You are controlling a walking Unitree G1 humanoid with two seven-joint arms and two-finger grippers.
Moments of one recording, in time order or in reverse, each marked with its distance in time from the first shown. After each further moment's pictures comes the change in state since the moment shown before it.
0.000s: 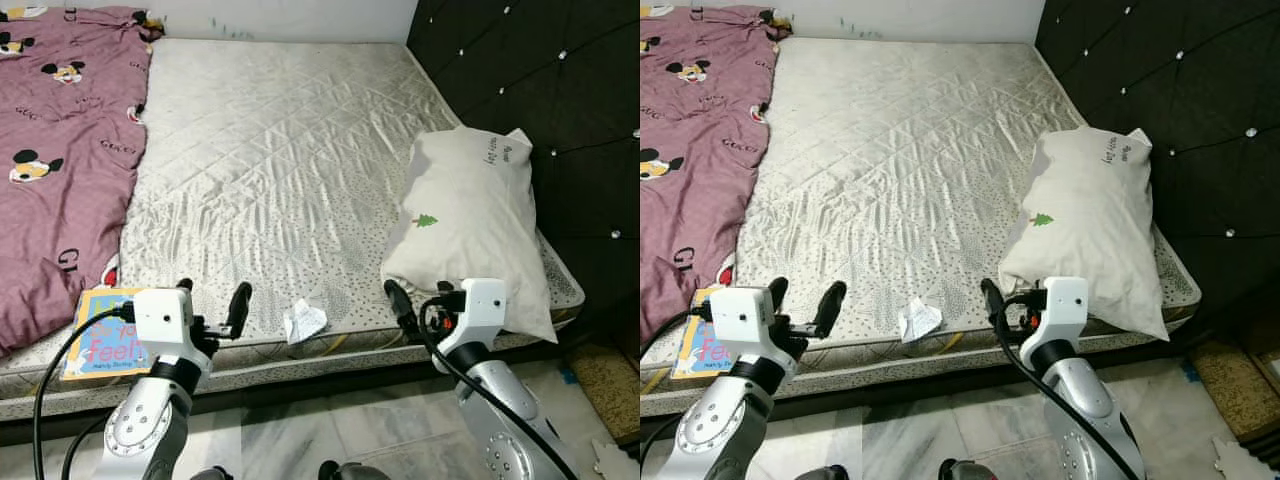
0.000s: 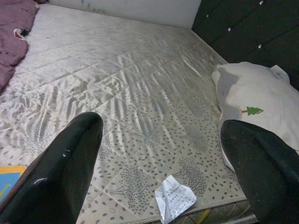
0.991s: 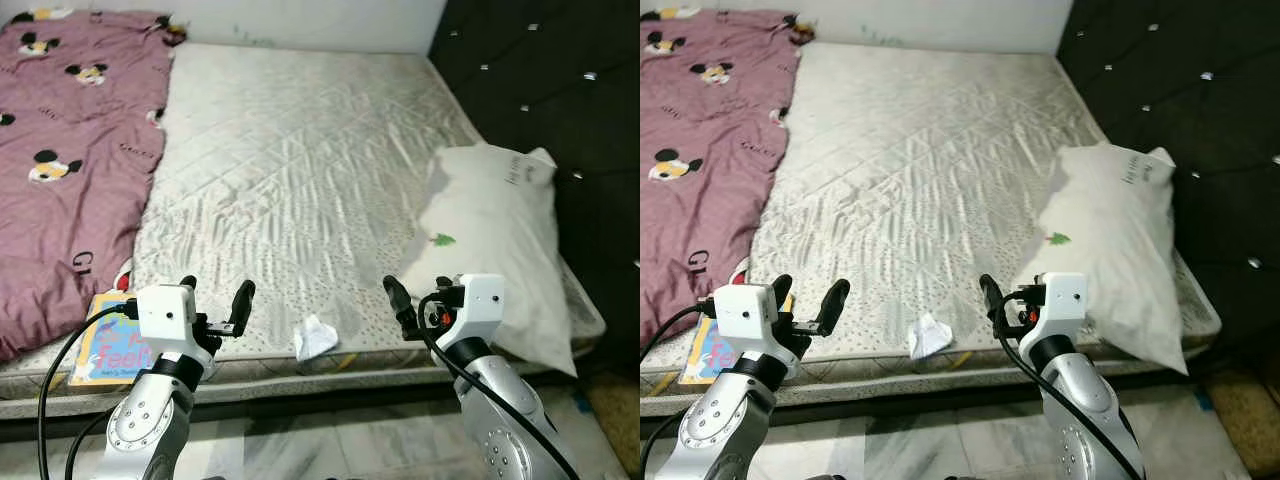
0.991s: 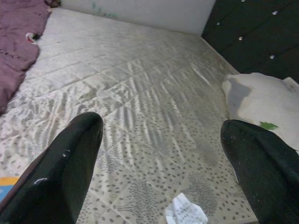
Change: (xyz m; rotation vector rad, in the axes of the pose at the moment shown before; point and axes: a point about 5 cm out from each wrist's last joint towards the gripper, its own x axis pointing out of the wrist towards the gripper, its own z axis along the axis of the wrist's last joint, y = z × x) left arm 0.003 -0.001 0.000 -0.004 -0.002 -0.013; right arm 0.004 0.001 0.004 -0.005 -0.010 0.007
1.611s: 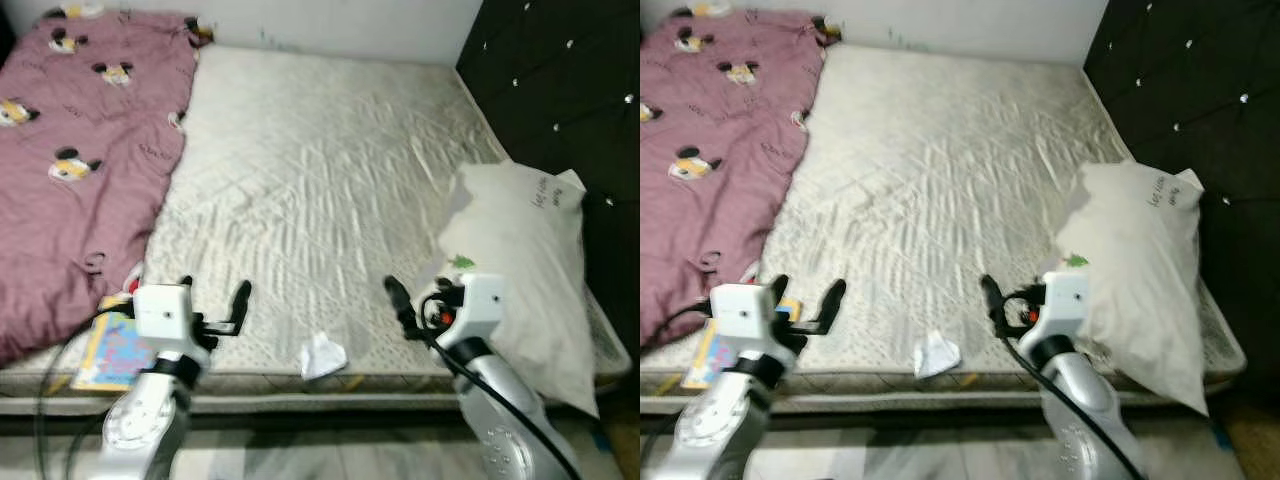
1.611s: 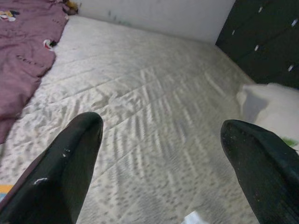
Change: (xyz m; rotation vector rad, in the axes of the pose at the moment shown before) left arm 0.002 -0.003 0.000 -0.004 -0.002 -0.012; right arm -0.001 -0.004 -0.003 0.015 0.011 -0.011
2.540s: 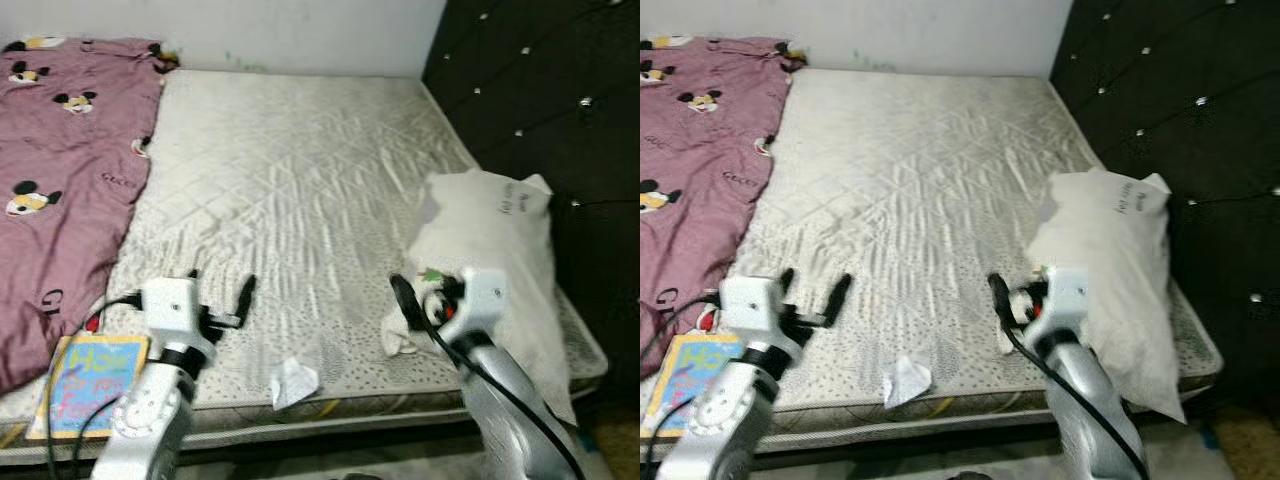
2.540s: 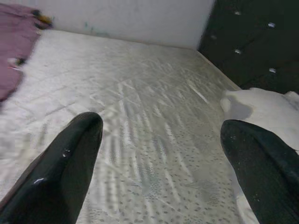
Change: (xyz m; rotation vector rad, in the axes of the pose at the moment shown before) left arm 0.010 0.012 0.004 0.033 -0.019 0.044; right arm 0.018 -0.001 0.007 -0.047 -0.025 -0.015
